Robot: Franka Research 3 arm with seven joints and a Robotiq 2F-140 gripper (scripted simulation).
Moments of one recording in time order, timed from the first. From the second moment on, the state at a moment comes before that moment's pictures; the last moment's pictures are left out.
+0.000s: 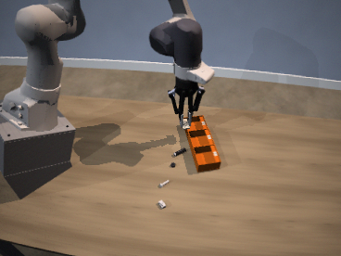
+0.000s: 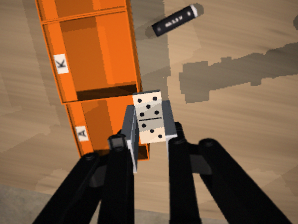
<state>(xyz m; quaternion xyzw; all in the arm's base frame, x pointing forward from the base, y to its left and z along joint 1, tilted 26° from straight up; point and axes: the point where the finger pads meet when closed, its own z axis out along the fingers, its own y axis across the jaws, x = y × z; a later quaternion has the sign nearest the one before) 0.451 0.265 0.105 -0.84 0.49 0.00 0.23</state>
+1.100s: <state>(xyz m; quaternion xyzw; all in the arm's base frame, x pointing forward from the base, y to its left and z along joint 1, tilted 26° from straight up) 0.474 0.307 0.128 -0.83 0.50 0.01 0.23</state>
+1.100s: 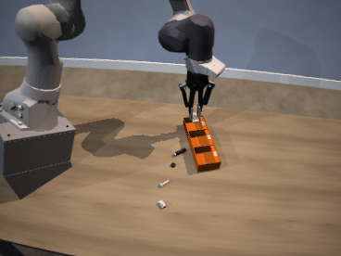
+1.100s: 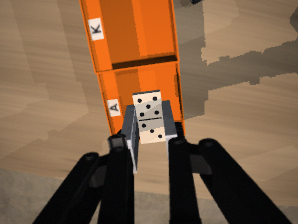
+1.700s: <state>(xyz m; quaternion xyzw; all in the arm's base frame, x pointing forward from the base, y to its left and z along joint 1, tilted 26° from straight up) 0.472 0.315 0.106 -0.83 0.51 0.02 0.22</state>
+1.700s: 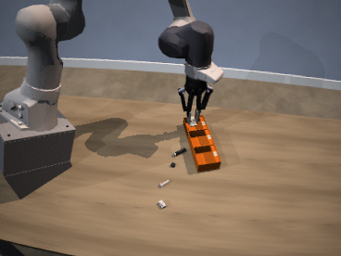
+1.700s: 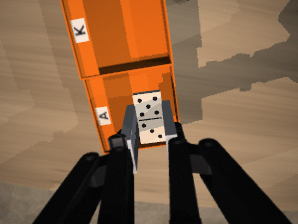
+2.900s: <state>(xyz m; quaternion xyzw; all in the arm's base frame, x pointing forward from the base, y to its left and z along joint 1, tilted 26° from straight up) 0.486 0.327 0.081 -0.83 0.51 0.01 0.22</state>
